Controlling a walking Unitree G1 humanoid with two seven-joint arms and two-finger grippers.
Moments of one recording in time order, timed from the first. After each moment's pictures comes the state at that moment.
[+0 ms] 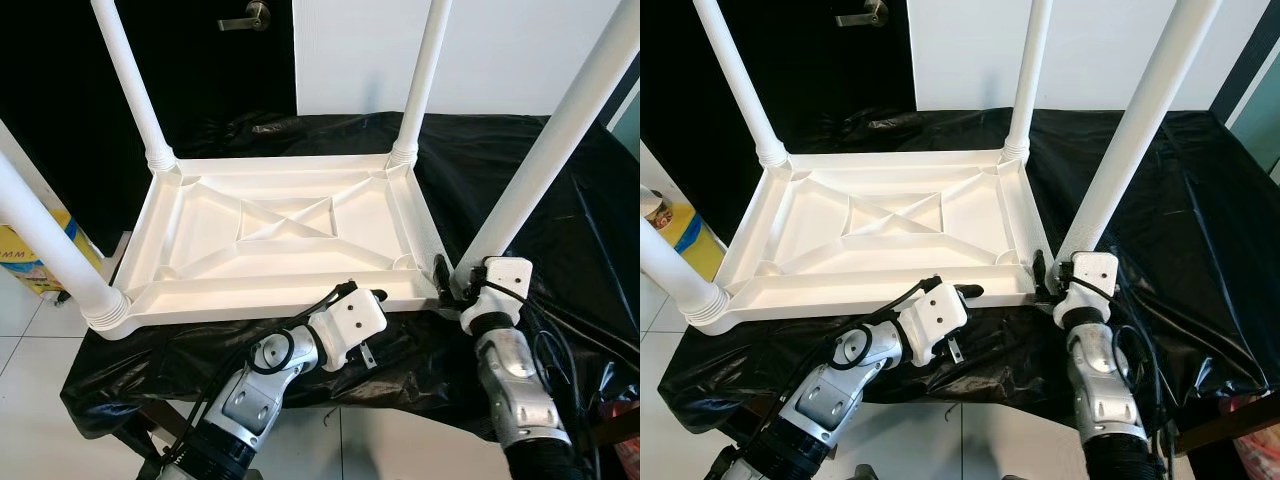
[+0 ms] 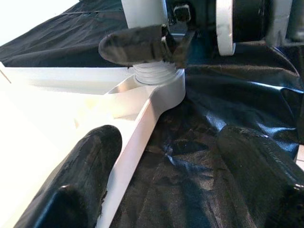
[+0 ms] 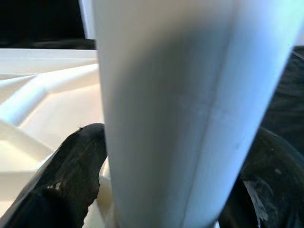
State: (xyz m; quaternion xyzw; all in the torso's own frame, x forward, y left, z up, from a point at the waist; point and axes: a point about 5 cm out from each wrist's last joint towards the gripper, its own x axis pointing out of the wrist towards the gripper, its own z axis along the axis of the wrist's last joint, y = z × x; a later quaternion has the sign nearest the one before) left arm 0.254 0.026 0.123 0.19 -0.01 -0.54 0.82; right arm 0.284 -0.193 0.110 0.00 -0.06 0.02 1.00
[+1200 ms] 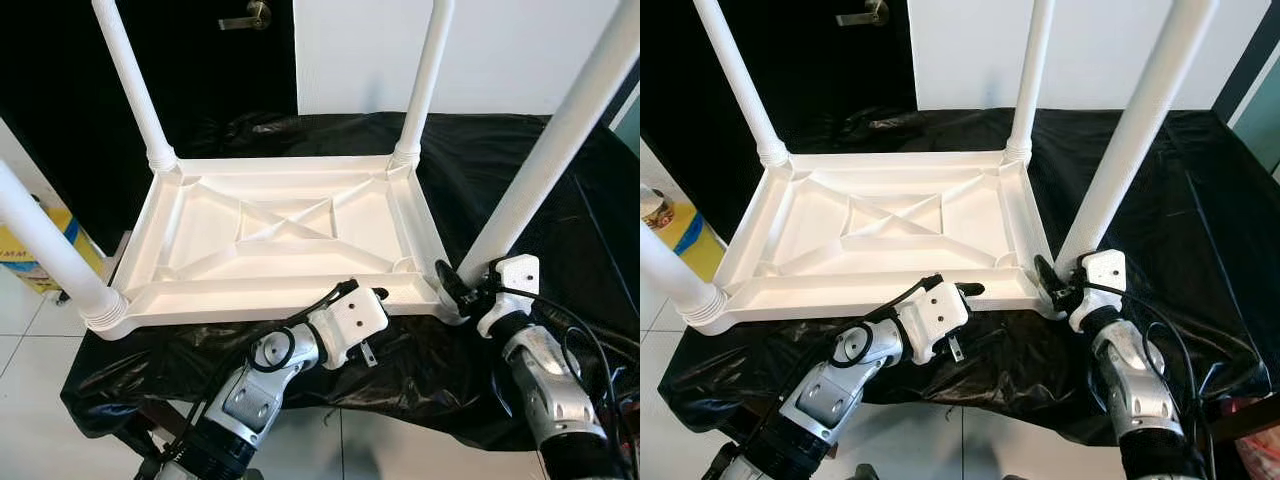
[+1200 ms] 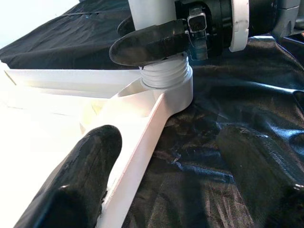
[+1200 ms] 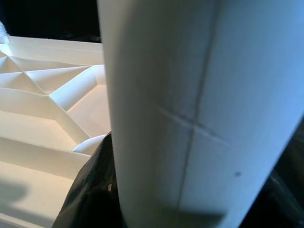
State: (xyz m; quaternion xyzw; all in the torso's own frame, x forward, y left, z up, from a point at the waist) left arm 0.255 0.025 0.125 0.20 -0.02 -0.55 0.81; right arm 0.283 -0.204 0.107 -0.03 -0.05 0.13 0.99
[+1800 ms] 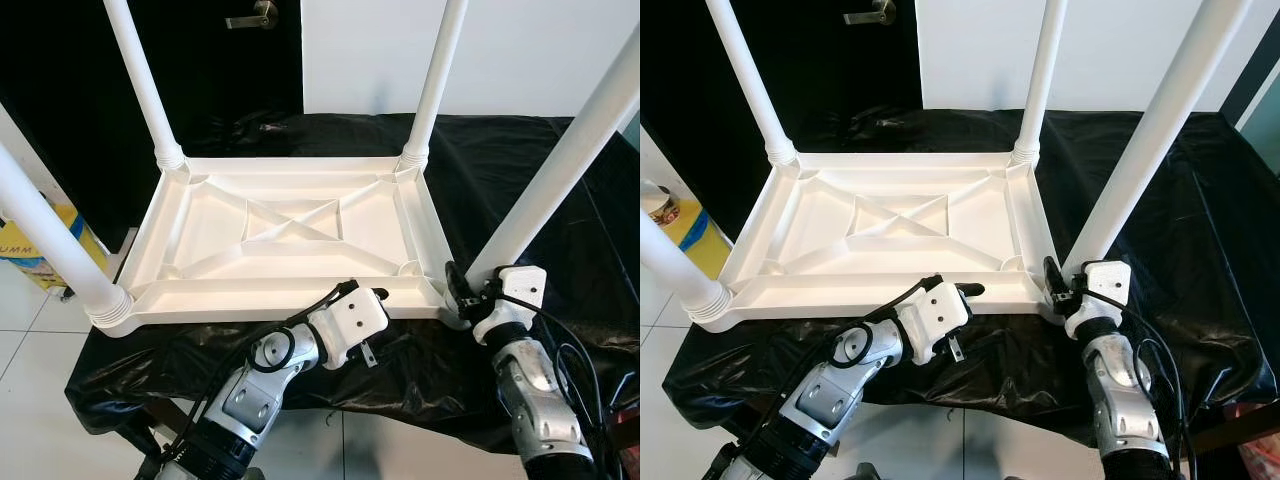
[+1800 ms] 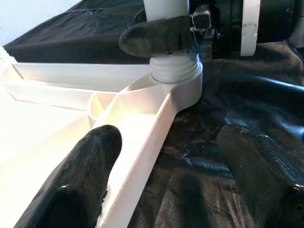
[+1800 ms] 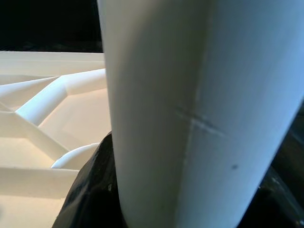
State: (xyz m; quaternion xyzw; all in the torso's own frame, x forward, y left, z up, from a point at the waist) left arm 0.256 0.025 0.123 0.20 -0.01 -0.55 0.81; right arm 0.268 -0.197 0.105 0.00 -0.07 0.01 1.00
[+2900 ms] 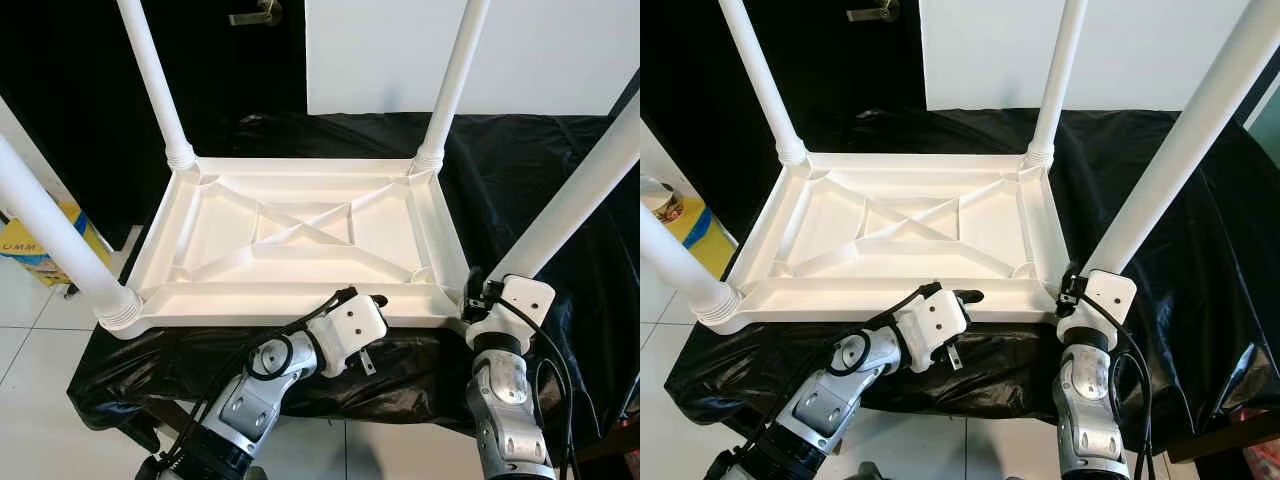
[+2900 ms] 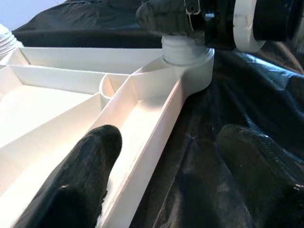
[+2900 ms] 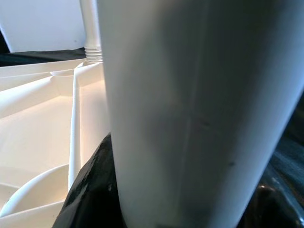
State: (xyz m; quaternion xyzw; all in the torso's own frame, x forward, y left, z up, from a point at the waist) left arm 0.249 0.028 0.120 0.19 -0.01 -0.55 0.81; right arm 0.249 -0.184 0.106 0.04 -0.06 -0.20 0.98
